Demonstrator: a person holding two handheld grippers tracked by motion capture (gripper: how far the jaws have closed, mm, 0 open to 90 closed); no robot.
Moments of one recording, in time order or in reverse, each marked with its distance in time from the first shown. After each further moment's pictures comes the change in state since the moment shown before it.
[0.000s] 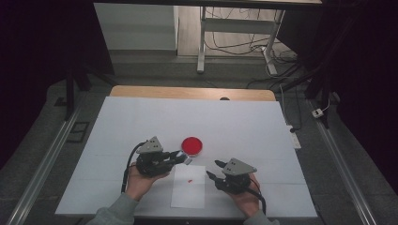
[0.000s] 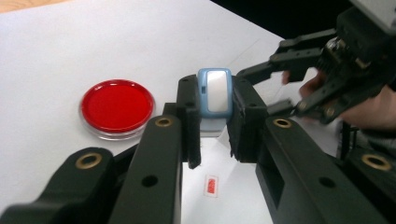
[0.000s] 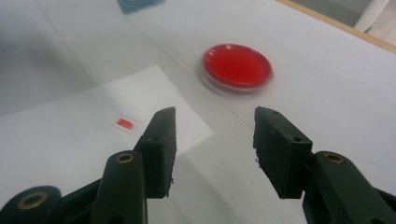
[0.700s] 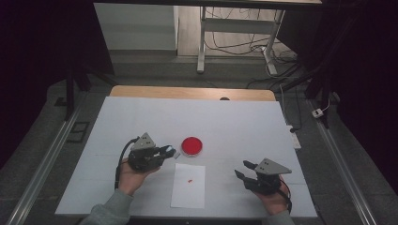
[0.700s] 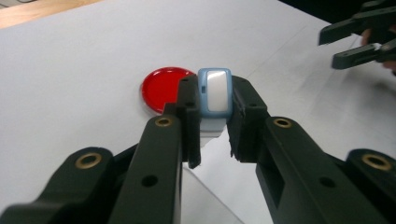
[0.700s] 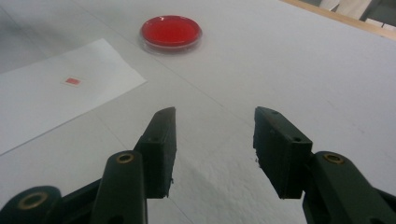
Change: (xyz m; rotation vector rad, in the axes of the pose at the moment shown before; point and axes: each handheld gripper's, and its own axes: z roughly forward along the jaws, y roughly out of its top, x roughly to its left) left arm 0.023 -0.006 -0.010 0.034 0.134 0.017; right arm -0.050 -0.035 -0.057 0.007 -0.069 0.101
